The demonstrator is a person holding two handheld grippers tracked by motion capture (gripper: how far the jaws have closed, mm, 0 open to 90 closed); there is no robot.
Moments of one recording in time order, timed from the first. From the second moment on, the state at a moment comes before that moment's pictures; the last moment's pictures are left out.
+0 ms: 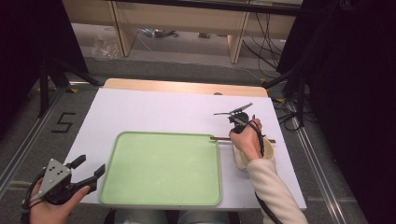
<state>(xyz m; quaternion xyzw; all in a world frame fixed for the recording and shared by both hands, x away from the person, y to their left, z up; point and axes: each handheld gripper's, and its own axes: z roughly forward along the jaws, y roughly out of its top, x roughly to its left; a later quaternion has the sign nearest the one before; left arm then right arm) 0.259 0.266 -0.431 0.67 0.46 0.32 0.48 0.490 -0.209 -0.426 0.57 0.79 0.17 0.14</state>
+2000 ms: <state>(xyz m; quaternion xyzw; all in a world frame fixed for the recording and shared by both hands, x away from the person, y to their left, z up) 0.259 0.264 -0.432 0.68 0.46 0.32 0.48 0.535 -0.190 -0.417 0.24 0.96 0.05 0.12</state>
